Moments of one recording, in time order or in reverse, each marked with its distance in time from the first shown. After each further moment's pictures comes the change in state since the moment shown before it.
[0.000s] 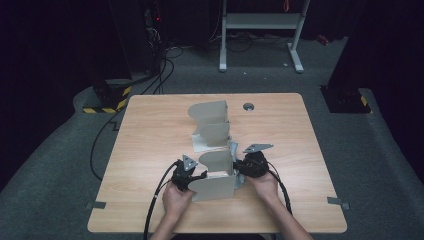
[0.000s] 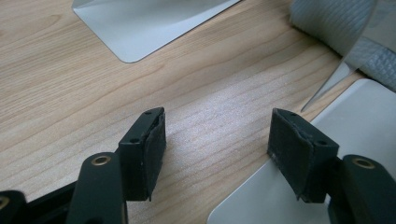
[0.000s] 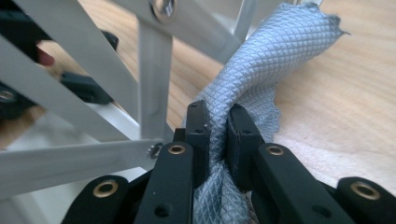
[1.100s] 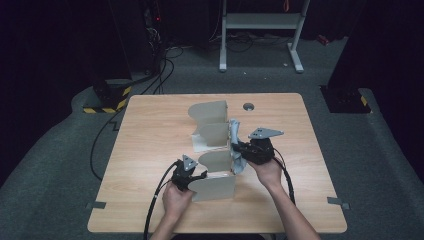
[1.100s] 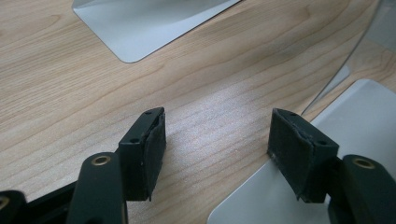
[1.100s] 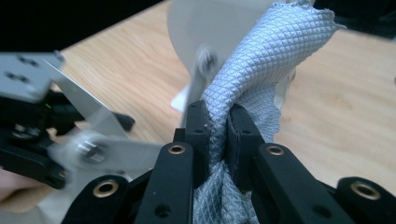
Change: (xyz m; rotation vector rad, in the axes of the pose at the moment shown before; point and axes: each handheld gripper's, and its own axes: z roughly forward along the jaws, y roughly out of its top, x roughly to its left) left arm 0.000 0.000 0.000 0.000 0.000 0.000; right arm 0.007 0.050 -0.044 -0.177 -0.034 -0.075
